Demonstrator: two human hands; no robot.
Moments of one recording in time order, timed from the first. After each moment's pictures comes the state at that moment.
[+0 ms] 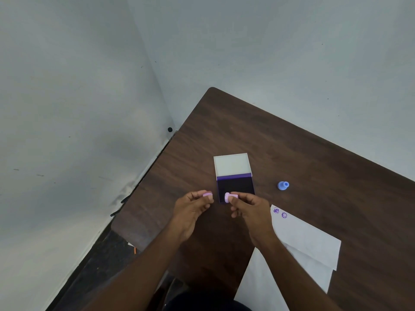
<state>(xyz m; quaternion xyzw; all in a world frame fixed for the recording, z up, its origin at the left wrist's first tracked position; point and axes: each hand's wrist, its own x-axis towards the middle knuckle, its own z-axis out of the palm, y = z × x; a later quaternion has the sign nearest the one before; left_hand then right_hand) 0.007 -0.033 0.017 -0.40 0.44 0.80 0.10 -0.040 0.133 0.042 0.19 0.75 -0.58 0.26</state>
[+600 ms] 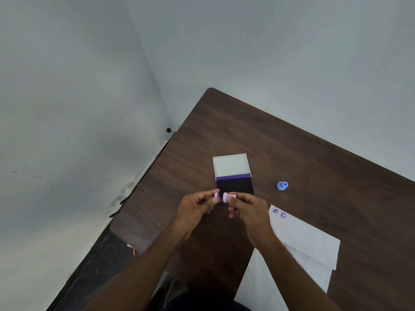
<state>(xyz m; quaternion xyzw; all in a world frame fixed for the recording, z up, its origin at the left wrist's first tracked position) 0.006 -0.031 0.030 -0.24 0.68 0.68 0.14 -0.039 0.130 0.048 0.19 0.72 -0.61 0.26</state>
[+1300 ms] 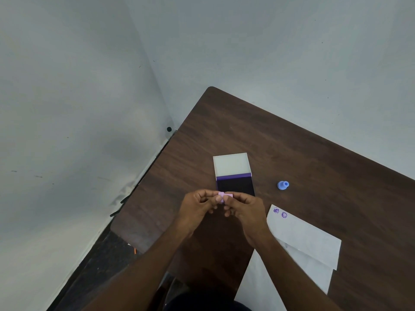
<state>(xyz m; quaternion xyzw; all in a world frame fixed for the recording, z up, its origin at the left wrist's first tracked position) -0.001 -0.024 0.038 -0.23 0.69 0.67 0.12 -0.037 0.125 0.041 0.15 0.72 -0.62 0.27</state>
